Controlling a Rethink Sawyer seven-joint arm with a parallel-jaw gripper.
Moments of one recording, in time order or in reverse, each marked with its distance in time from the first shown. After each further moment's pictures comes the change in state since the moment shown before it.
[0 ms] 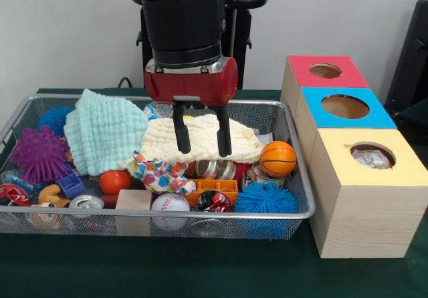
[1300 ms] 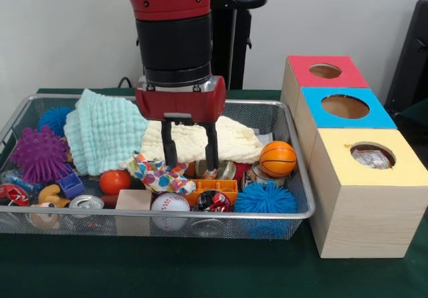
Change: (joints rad) arm -0.008 0.045 0.010 -0.023 -0.102 0.000 -0.054
